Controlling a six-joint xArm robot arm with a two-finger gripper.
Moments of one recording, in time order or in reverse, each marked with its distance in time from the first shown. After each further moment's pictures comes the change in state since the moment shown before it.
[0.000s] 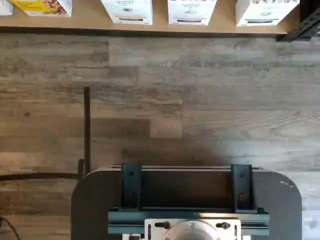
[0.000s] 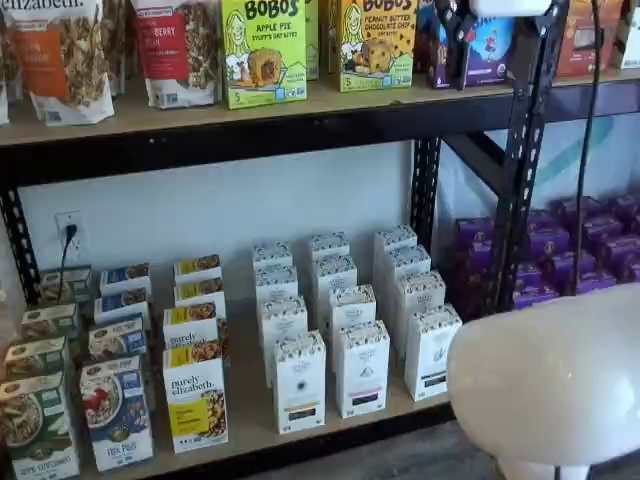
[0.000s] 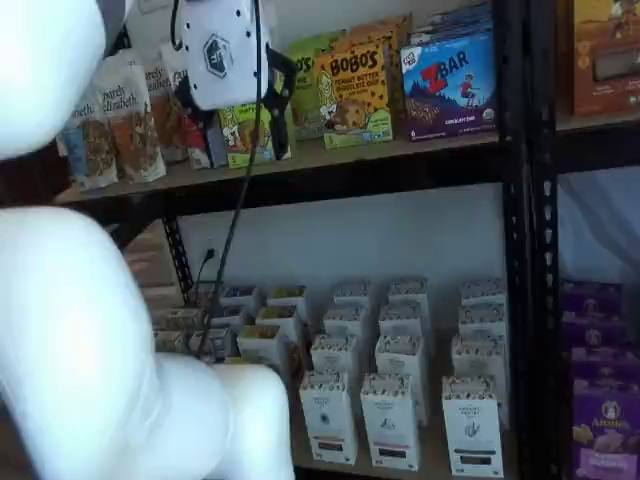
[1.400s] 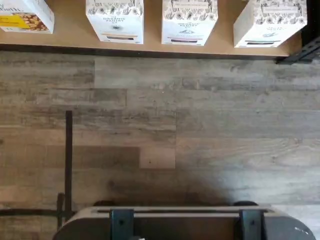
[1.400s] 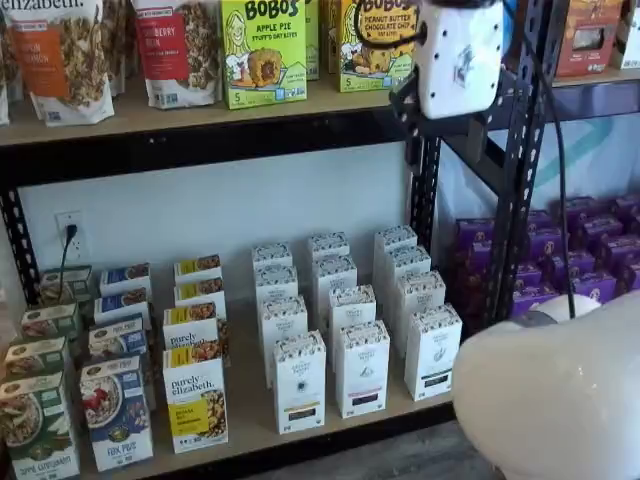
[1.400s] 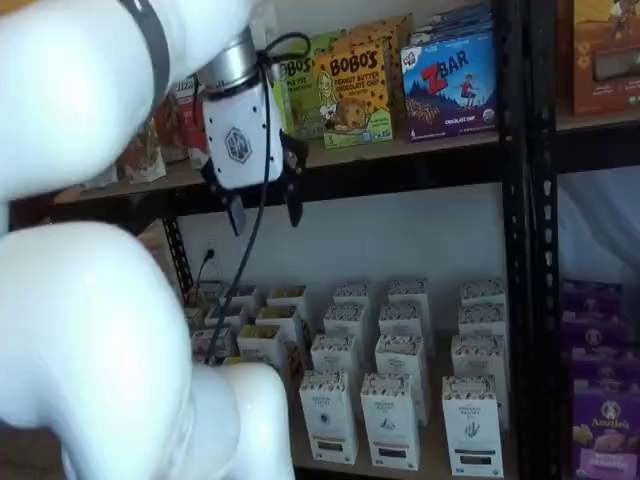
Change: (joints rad) arm 0.153 -0.046 0.349 -0.073 -0.349 0.138
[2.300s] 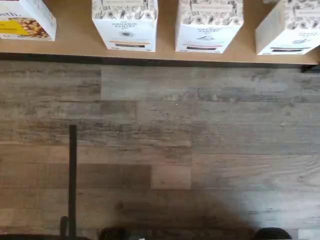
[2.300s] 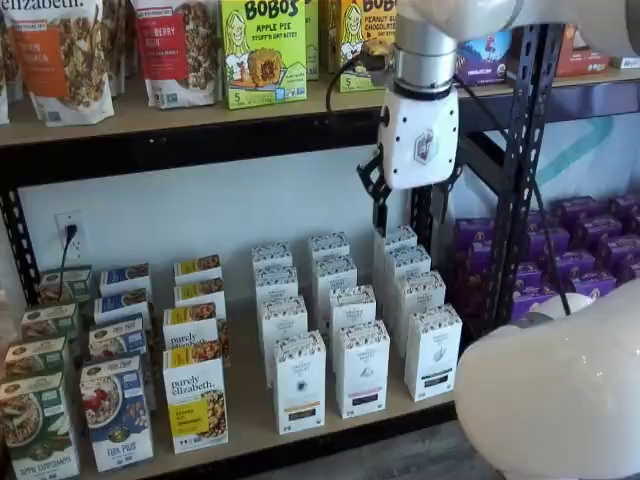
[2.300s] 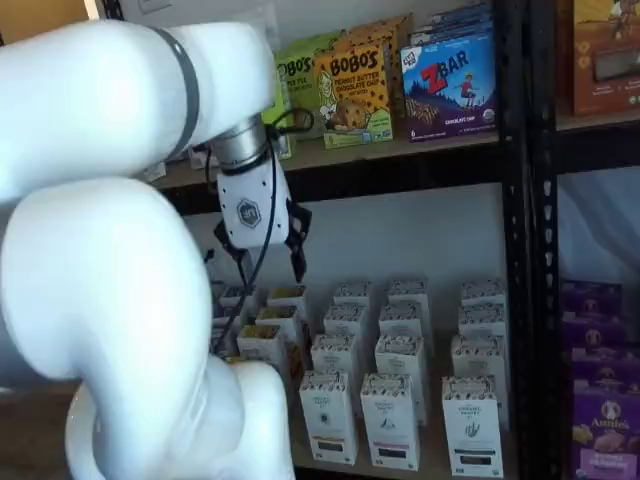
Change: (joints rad) arm 0.066 0.070 0.220 0.001 -0.303 0.079
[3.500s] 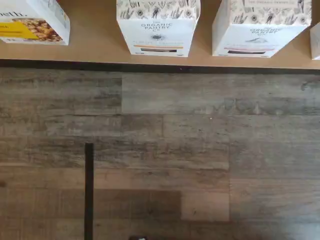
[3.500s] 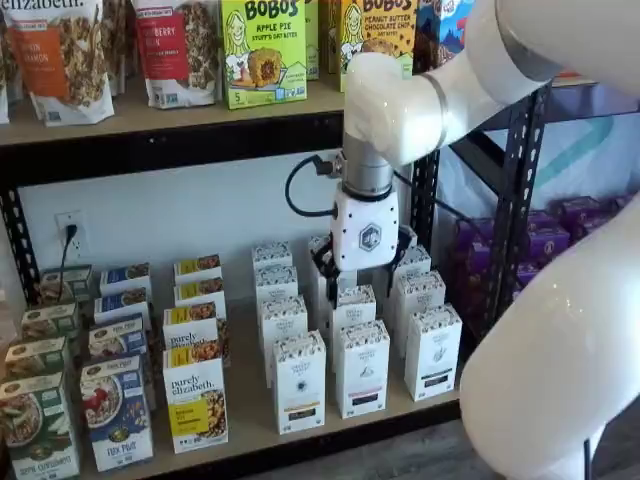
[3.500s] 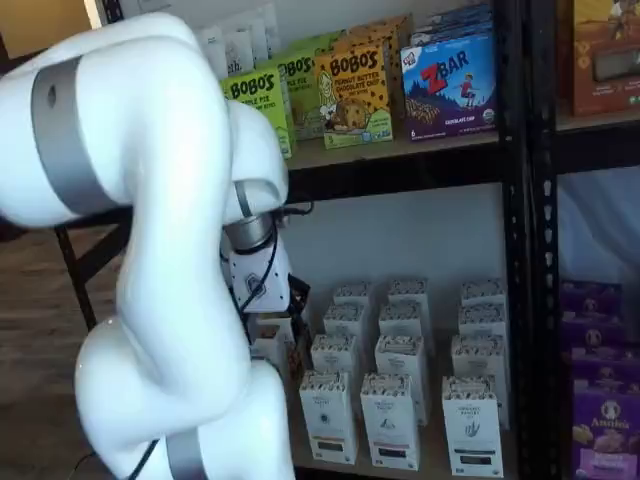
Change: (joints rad) arm 0.094 0.385 0.118 0.011 -0.503 0.099
